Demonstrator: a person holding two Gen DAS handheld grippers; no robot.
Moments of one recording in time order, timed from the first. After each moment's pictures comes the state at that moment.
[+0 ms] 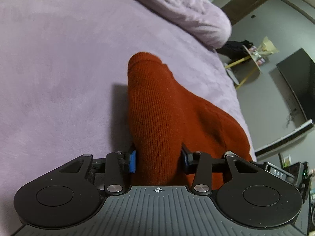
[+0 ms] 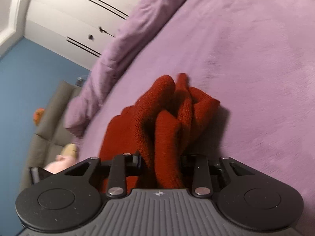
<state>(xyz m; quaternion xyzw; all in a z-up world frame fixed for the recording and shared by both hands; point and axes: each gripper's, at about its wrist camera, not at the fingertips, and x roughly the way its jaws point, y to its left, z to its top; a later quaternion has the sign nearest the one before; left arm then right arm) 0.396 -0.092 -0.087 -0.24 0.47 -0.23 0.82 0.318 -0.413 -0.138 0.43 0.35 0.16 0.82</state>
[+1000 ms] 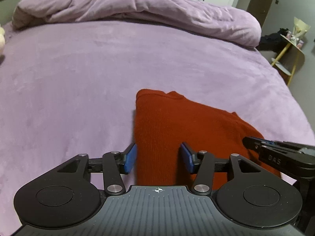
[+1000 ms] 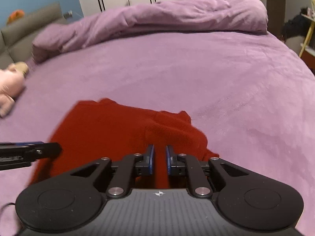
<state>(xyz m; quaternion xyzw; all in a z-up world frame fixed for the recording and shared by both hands) 0.286 -0.050 -0.051 -0.06 0.42 -0.06 0.90 0.284 -0.219 -0.095 0.04 0.38 0.05 0.92</state>
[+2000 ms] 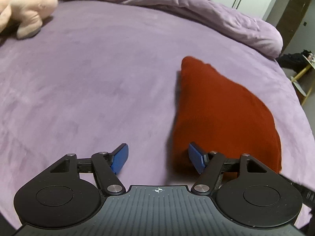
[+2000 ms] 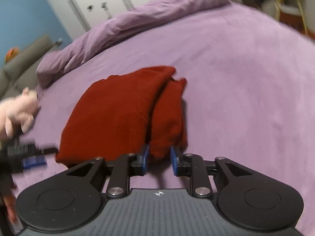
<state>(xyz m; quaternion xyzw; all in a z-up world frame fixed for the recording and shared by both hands) 0.150 0.007 -0.046 -0.13 0.44 0.02 0.89 0.103 -0.268 -0.099 0.24 0.38 0.04 0.89</state>
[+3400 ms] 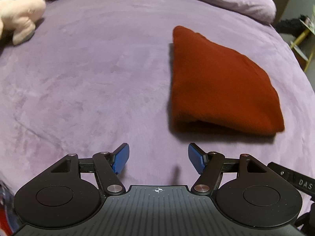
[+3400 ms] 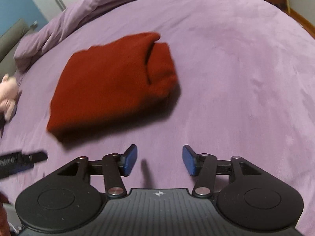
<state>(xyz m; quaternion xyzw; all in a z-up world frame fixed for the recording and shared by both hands) 0.120 -0.021 -0.032 -0.05 0.50 0.00 0.86 0.078 -0.237 -0.093 0.18 0.48 -0.01 0.86</state>
